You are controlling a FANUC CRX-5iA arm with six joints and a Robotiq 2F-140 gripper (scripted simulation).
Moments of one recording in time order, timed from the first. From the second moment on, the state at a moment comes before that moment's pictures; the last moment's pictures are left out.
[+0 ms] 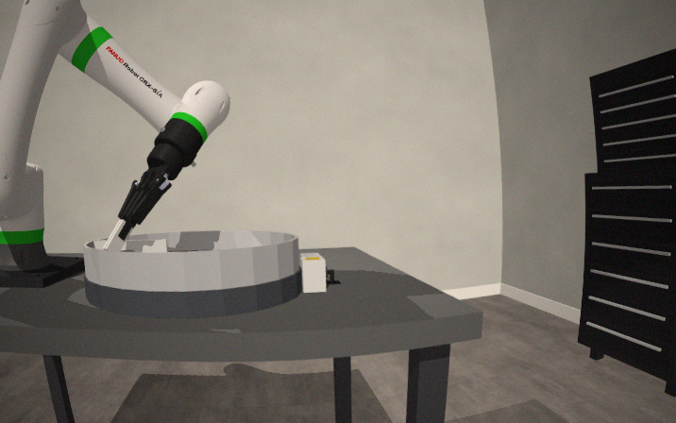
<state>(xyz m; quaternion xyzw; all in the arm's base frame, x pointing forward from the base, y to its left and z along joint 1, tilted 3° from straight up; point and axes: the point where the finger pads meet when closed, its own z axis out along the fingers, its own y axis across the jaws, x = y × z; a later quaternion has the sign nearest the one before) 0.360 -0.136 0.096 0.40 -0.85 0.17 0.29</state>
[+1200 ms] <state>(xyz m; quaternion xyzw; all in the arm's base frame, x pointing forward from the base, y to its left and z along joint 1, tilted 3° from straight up) 0.359 -0.135 0.124 0.40 -0.85 0.17 0.29</state>
